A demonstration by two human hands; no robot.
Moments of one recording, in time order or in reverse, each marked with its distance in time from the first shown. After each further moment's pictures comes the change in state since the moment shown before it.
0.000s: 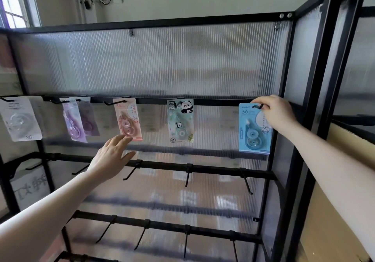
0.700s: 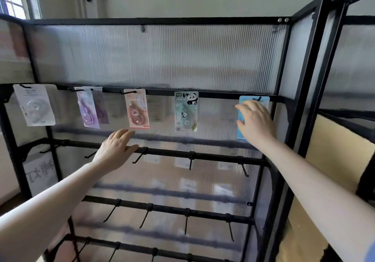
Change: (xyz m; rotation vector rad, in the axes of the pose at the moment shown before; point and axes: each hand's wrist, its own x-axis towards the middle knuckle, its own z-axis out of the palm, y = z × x) left_hand -0.038 -0.003 -0.020 -0.024 0.023 0.022; right_hand -0.075 -0.060 0.013 -0.364 0.003 -0.224
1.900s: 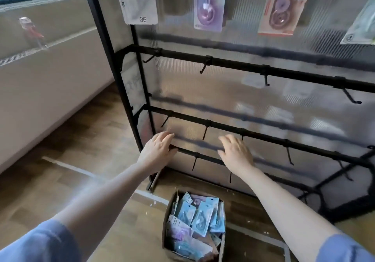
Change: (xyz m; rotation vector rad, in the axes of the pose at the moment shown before) left_hand -0.184 -0.292 0.079 -0.024 -0.403 -0.095; right_hand -0.179 -0.394 0.247 0.225 -0.709 -0.027
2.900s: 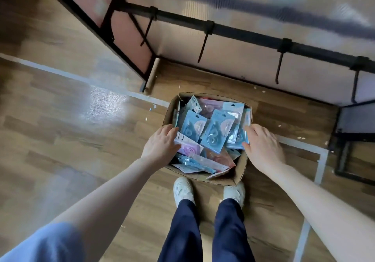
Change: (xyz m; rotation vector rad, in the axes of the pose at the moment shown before) left_hand -0.093 -0.066 0.396 0.001 -0.695 -0.227; right_hand -0.103 0.117 0.367 0.007 -0.684 0.143
